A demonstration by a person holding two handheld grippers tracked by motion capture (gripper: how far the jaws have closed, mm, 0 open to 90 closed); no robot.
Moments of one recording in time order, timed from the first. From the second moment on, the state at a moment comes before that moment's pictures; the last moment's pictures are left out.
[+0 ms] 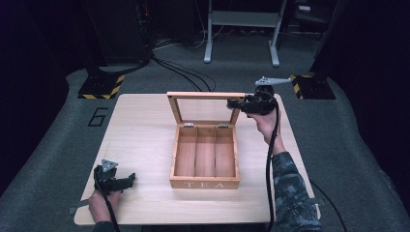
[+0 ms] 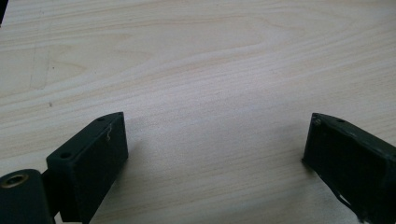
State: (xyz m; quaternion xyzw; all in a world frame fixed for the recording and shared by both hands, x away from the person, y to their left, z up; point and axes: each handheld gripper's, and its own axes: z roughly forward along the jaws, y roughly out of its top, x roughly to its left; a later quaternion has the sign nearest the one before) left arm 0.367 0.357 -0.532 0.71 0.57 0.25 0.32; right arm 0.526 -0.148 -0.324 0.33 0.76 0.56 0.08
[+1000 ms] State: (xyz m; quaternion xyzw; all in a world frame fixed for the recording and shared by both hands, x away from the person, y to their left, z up) left arm 0.367 0.357 -0.532 0.71 0.57 0.25 0.32; right arm 0.525 -0.150 -0.324 0.33 0.75 0.56 0.09
